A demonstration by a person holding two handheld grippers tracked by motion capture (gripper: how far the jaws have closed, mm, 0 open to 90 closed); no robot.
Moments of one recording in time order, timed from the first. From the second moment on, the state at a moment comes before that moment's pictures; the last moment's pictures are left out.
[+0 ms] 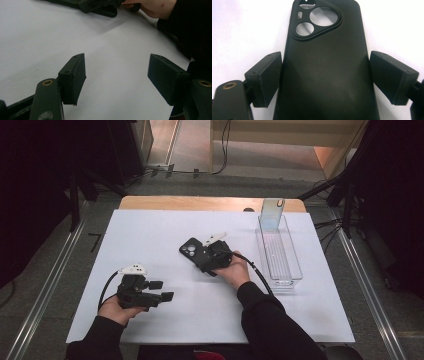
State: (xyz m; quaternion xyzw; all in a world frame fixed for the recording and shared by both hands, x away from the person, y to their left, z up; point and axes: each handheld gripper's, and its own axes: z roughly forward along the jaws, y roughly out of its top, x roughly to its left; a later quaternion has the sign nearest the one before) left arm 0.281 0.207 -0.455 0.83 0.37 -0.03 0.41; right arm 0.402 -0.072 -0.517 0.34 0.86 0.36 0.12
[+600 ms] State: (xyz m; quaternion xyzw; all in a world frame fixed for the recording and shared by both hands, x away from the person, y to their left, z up) left arm 0.283 0.205 -0.455 0.83 0.38 -0.04 0.41; right arm 0.387 -0.091 -0.469 0.37 0.84 0.39 0.09
